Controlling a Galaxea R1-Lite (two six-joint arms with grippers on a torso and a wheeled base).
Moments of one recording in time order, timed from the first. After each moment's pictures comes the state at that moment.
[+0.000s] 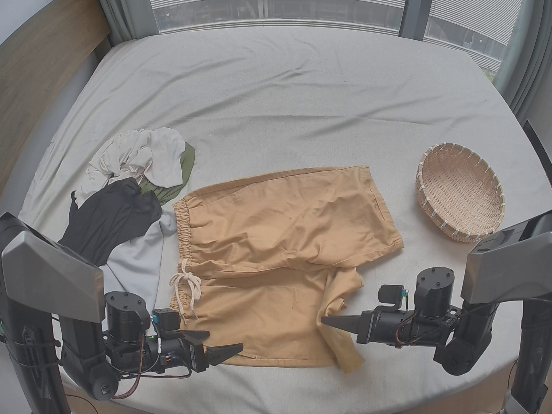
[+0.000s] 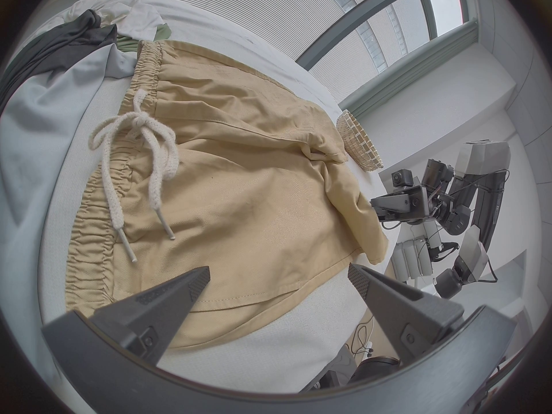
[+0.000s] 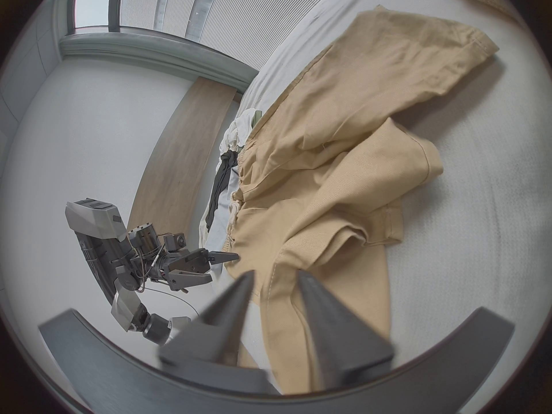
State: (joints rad) left arm -0.40 2.23 -0.11 -1.55 -0.42 -0.29; right arm 0.51 2.28 -0.36 -1.54 0.51 0.62
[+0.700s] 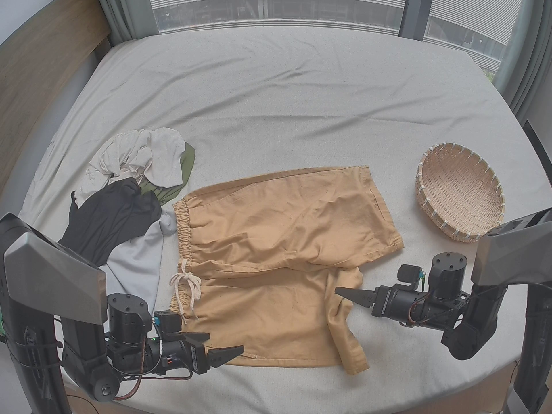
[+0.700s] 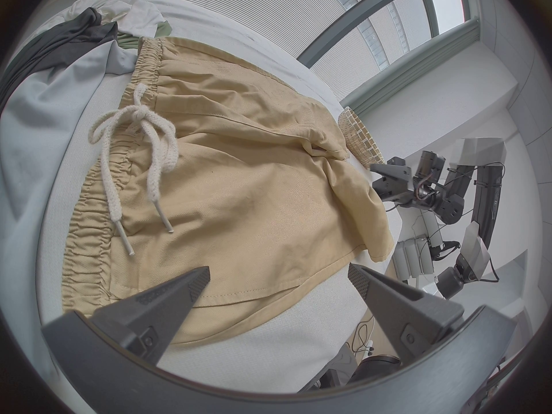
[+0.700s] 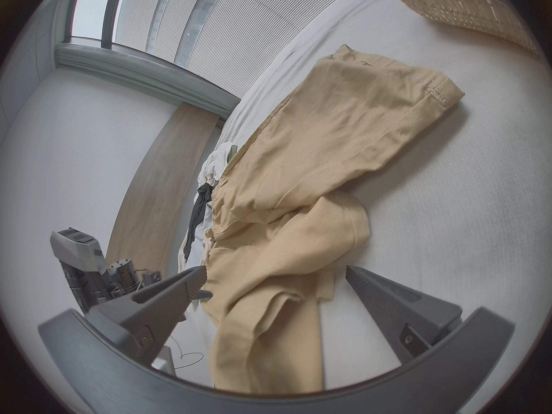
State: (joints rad) left arm -0.41 2.24 -0.10 -1.55 -0.41 -0.29; right arm 0.39 2.29 -0.43 -1.54 0.44 0.61
